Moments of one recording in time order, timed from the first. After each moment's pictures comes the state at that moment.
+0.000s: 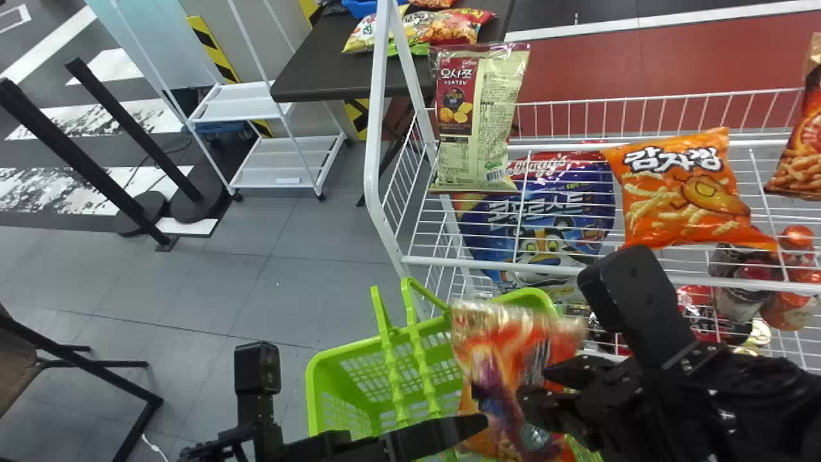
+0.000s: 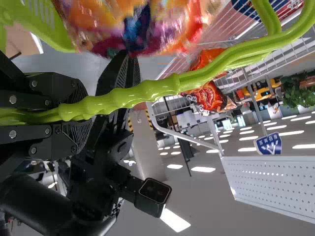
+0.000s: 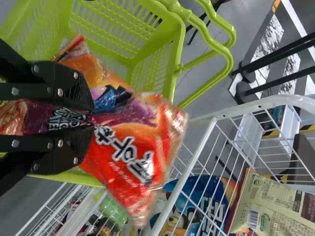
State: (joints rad) left arm 0.56 0.00 0.53 -2.30 0.49 1.47 -1.27; right arm 0.13 -0.15 0.54 -2.40 -0.23 1.50 0.16
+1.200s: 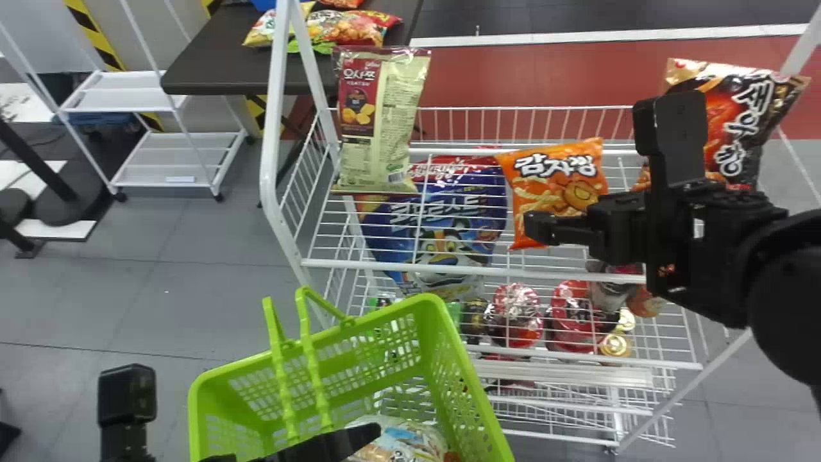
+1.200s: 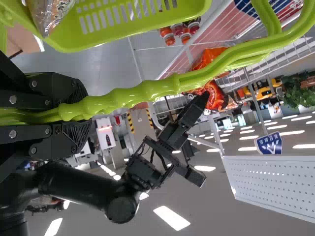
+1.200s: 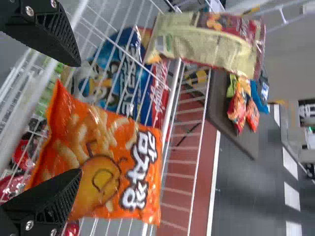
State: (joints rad) left arm 0.58 0.00 0.54 -2.30 0.49 1.48 -1.29; right arm -0.06 -0.11 0.17 -2.11 -0.25 1.20 0.05
